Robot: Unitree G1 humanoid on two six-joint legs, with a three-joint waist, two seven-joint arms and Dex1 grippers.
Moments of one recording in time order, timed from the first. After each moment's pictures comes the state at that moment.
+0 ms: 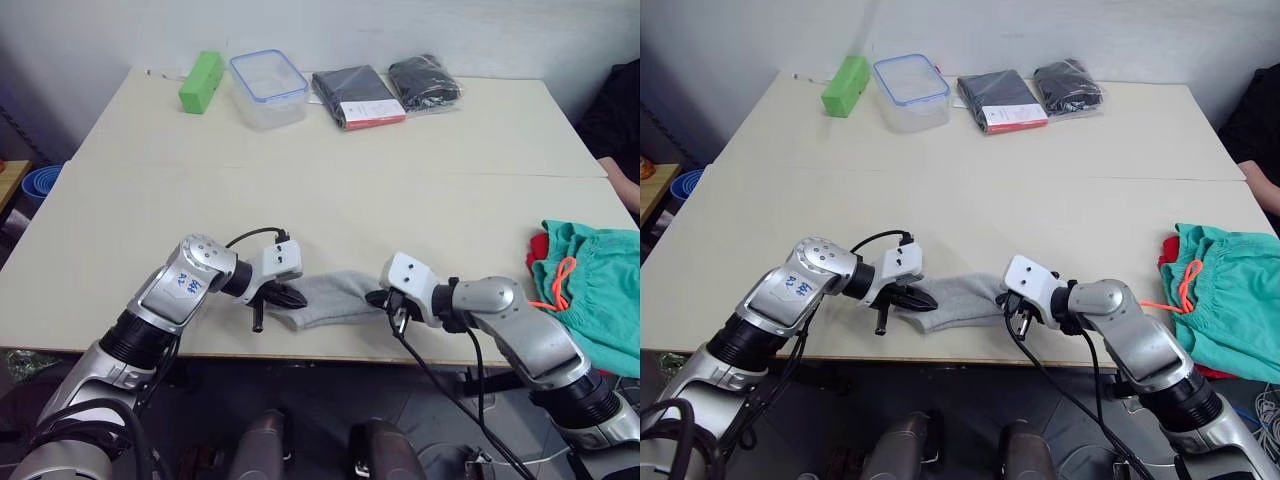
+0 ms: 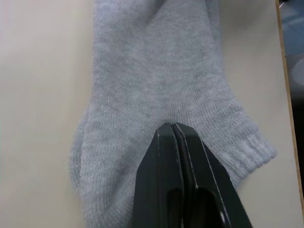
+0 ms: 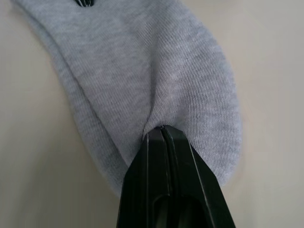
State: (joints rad) left arm -0.68 0.66 -0.40 -0.03 -0.10 0.67 -1.14; right arm -0.41 -0.72 0.37 -0.35 0.08 0.64 0.78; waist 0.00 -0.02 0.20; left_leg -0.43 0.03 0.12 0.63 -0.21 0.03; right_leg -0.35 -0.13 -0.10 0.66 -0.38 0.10
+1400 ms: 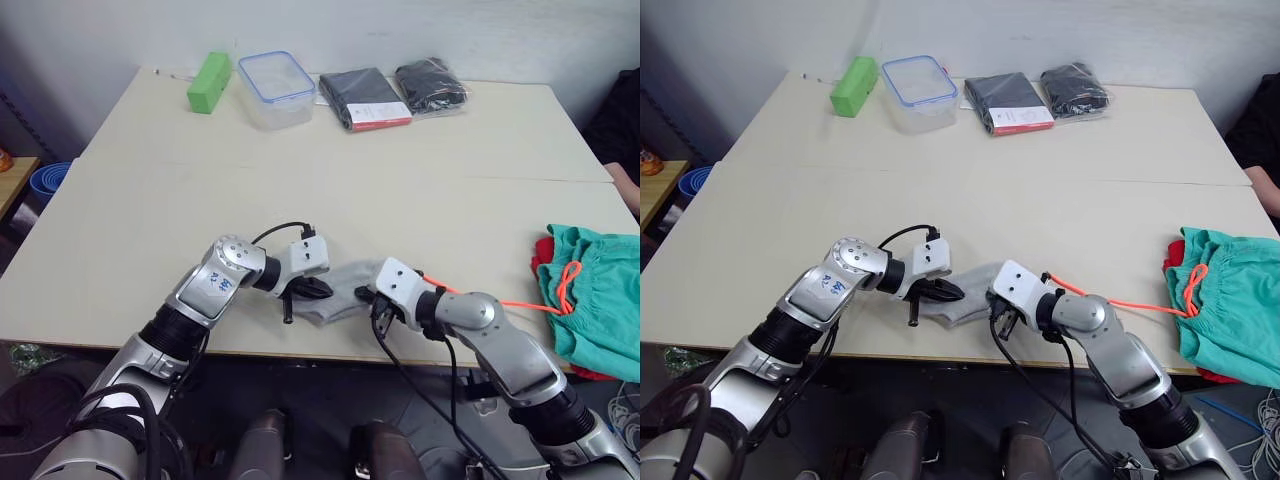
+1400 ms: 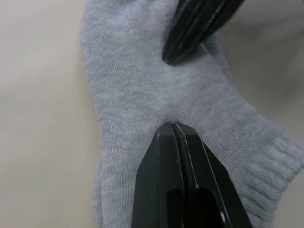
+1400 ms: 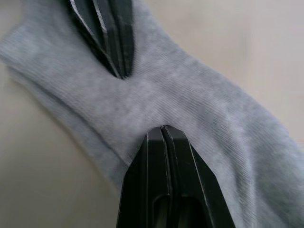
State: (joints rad) left arm -0.73 0.51 -0.45 0.10 -0.07 0.55 -1.02; right arm -0.32 -0.63 0.31 -0.36 0.05 0.62 0.64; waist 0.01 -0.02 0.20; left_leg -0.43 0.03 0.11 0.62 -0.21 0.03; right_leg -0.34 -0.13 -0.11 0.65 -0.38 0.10
